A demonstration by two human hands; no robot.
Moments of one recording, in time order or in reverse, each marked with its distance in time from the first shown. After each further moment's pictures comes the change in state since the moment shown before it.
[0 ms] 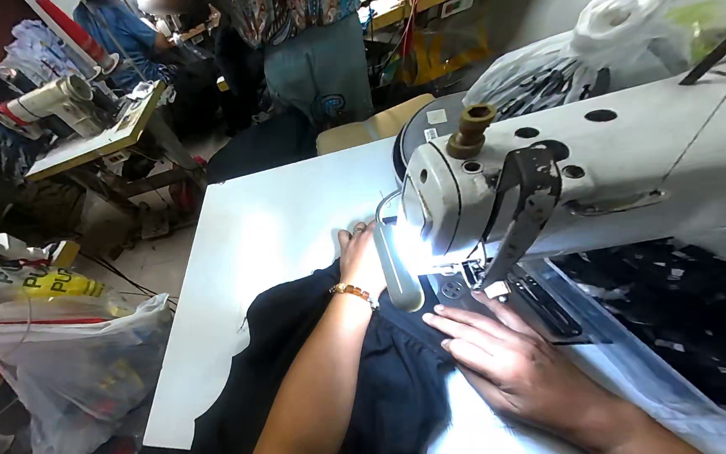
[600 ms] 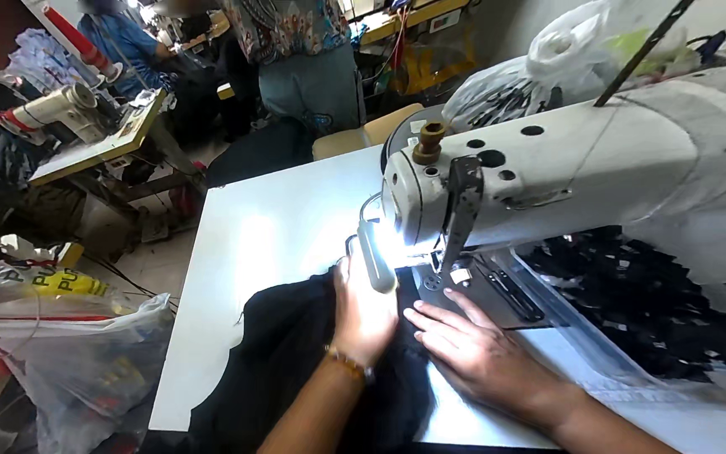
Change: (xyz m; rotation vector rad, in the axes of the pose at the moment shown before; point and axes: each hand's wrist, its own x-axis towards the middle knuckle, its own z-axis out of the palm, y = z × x) left_hand -0.092 0.026 0.001 -0.125 0.247 0.018; right_hand 0.001 -0.015 0.004 -0.059 0.024 -0.045
